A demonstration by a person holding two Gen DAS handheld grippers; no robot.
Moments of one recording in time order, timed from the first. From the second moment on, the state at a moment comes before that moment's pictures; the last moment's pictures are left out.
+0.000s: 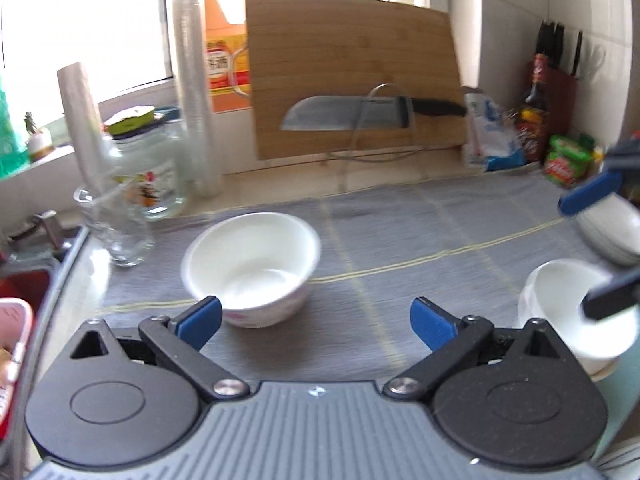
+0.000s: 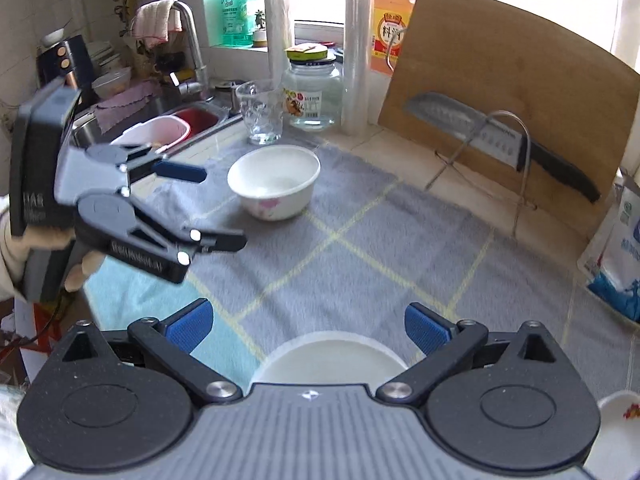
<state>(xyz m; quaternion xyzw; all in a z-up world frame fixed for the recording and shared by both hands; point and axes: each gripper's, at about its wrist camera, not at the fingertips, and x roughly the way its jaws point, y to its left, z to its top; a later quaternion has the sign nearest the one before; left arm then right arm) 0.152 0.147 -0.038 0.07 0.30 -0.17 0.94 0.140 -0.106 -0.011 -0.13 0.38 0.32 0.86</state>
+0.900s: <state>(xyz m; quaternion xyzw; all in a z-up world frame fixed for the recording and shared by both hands) 0.211 0.183 -0.082 0.07 0.31 -0.19 0.93 0.274 0.027 -0.027 -0.16 0.43 0.35 0.82</state>
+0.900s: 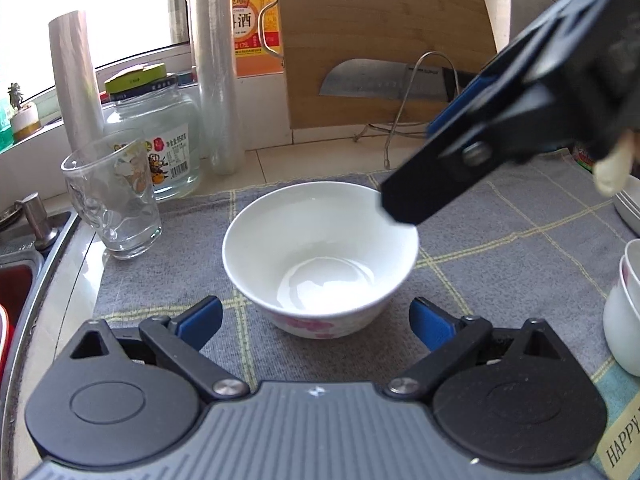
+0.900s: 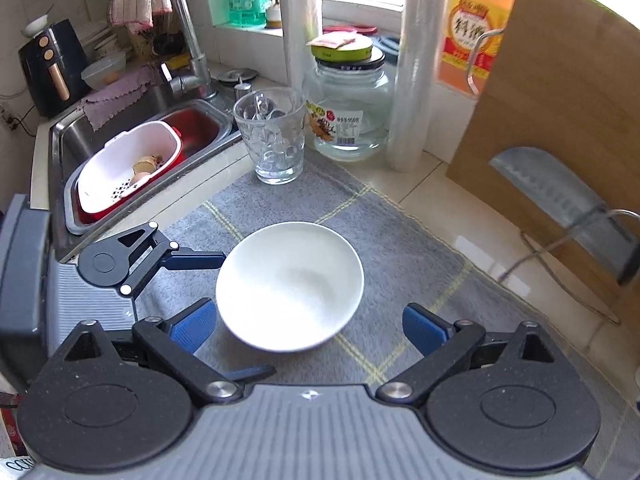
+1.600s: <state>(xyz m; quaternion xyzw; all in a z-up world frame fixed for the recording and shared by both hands) 0.221 0.185 -0.080 0.04 0.29 -0.21 0.93 0.324 0.050 -0.061 -0.13 0.47 0.38 0.79</state>
